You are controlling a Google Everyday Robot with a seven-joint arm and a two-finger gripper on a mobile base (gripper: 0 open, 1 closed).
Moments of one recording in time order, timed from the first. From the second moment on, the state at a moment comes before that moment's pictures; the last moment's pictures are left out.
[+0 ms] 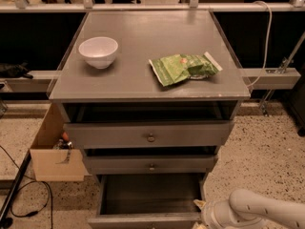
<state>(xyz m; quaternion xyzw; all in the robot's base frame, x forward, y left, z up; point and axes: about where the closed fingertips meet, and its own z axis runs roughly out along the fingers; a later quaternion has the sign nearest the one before) 0.372 -0.158 0.316 -0.47 0.82 0.27 0.20</state>
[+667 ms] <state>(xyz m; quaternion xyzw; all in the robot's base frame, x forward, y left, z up) 0.372 -0.147 0.260 -0.46 0.82 0.30 0.16</state>
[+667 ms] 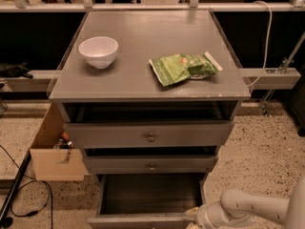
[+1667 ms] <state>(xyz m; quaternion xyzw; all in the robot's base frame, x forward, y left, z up) 0.364 -0.147 0.242 -0.45 0.83 0.31 0.13</state>
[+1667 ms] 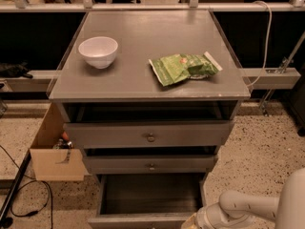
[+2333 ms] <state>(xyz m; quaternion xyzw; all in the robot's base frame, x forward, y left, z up) 0.356 -0.142 0.219 -0.45 0.82 0.32 0.13</state>
